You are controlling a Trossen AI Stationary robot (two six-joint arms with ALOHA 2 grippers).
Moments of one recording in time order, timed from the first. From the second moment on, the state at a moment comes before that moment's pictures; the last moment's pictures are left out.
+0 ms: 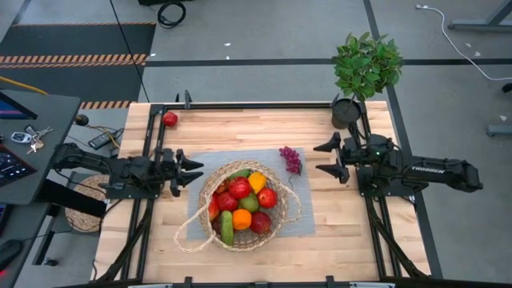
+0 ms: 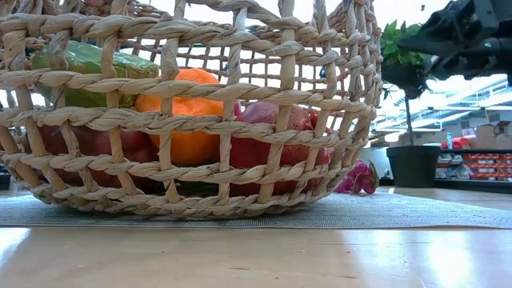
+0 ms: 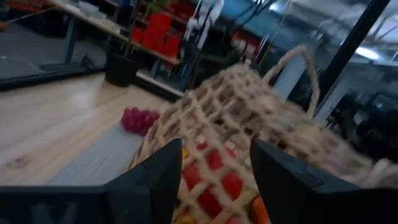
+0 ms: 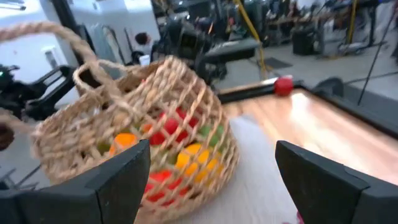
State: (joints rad) left arm -0.22 0.27 0.03 0.27 -0.35 -0.43; right arm -0.27 0.32 0.13 0.19 -0.26 0.20
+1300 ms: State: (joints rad) left arm -0.03 0.30 0.31 -0.30 -0.57 -0.41; right arm -0.27 0.01 0.05 -0.08 -0.27 0.34
